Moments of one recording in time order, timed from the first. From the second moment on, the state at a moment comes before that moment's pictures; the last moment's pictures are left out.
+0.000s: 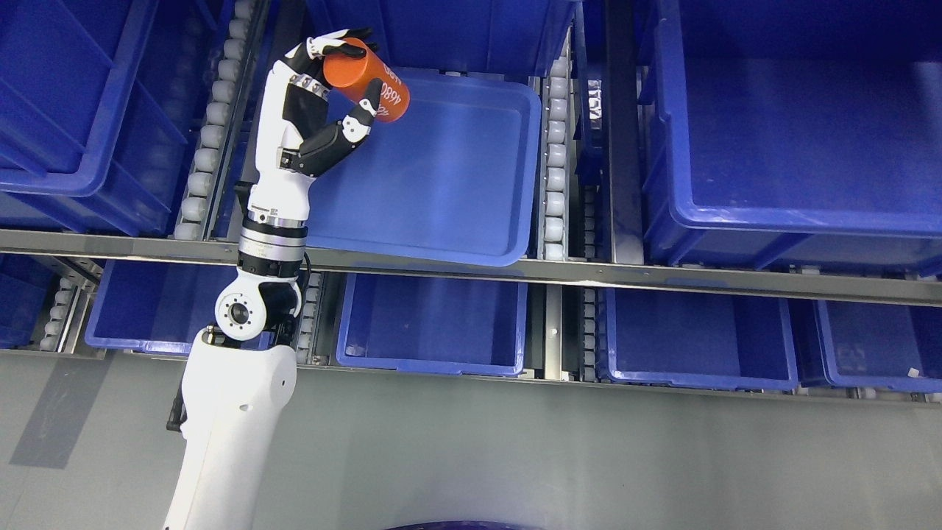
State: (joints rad) left arm -0.32 0.00 -0.08 -1.53 0.23 -0.50 -0.20; right arm 0.00 0.00 0.00 0.00 0.00 0.04 0.03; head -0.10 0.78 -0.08
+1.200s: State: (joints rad) left arm -0.24 0.00 -0.05 -1.61 0.24 -0.58 -0.29; right arm 0.00 0.00 0.00 0.00 0.00 0.04 0.03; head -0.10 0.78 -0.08
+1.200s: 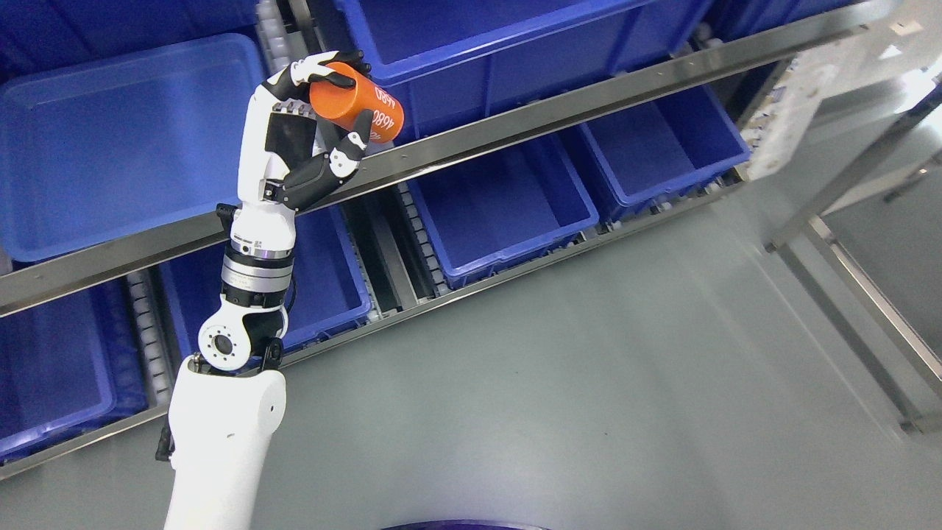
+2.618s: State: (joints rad) left arm -0.23 0.00 -0.04 -1.60 0.24 -0.59 -0.29; right arm 0.00 0.00 0.00 0.00 0.00 0.04 0.03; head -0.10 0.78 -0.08
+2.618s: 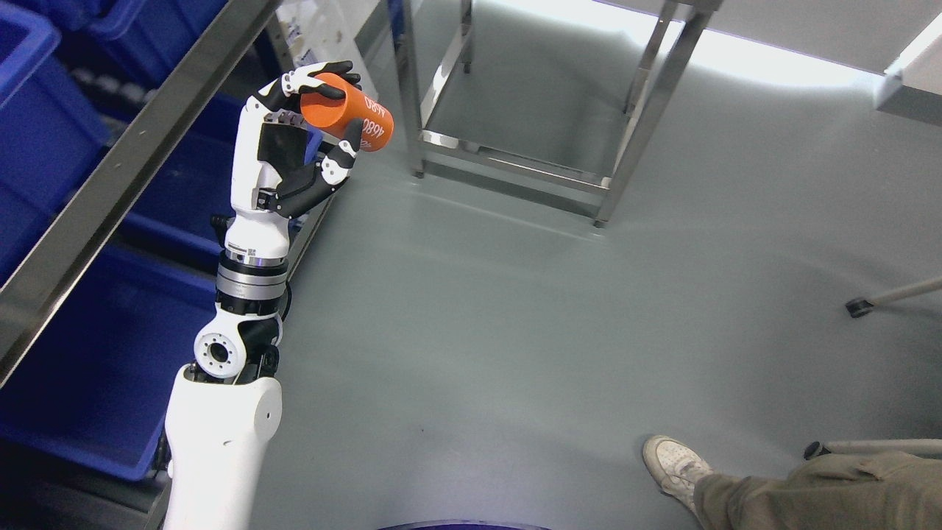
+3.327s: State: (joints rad) left arm -0.27 0.00 -0.04 -1.60 0.24 -0.59 -0.29; right arm 0.00 0.00 0.00 0.00 0.00 0.04 0.03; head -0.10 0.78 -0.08
